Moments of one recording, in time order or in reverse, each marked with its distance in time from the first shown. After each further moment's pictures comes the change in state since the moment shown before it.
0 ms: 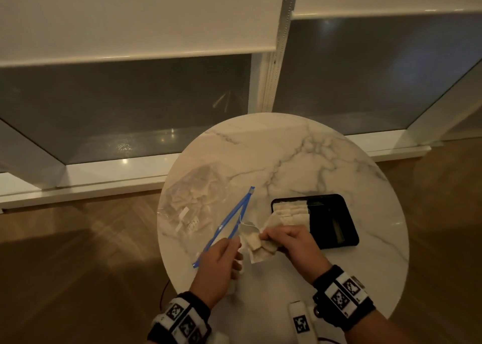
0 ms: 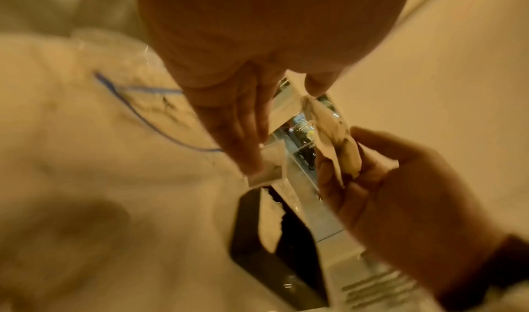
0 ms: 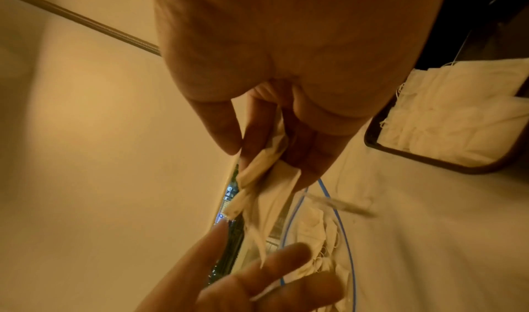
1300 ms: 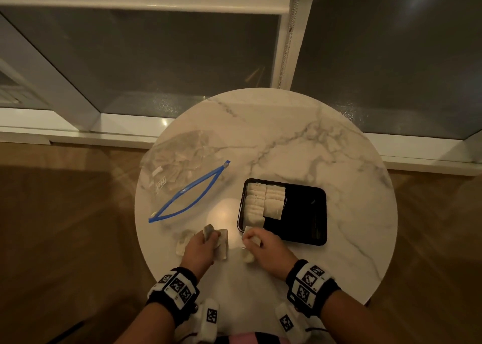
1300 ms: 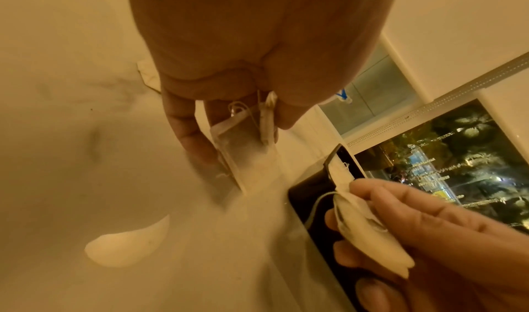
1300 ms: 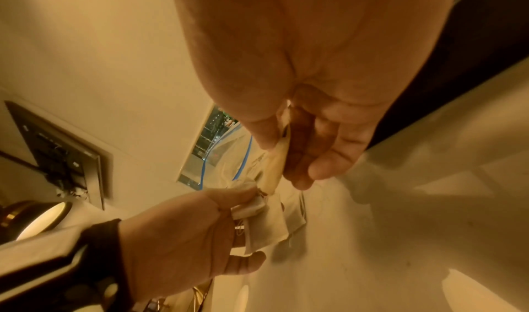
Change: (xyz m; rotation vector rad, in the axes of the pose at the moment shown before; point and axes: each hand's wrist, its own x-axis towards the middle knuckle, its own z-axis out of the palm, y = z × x) left_hand 0.022 -0.072 0.120 0.015 0.397 -0.316; right_hand 0.019 0.072 -0.113 -0.728 -0.407 -0.053
